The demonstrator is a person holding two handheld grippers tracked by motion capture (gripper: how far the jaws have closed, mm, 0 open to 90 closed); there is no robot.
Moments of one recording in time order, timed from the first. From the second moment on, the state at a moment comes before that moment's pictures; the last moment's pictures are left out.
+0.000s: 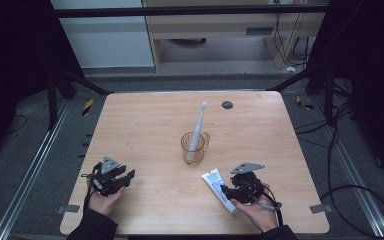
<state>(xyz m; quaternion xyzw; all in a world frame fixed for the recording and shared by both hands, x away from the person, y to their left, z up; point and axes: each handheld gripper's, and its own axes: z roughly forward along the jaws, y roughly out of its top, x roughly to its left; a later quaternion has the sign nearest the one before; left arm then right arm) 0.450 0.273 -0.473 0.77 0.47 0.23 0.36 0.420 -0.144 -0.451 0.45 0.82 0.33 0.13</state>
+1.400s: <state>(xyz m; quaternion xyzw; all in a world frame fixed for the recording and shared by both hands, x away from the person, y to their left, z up) 0.452 0.274 -0.474 0.77 0.47 0.23 0.35 0.434 -0.117 -0.467 0.46 0.85 0.26 0.09</state>
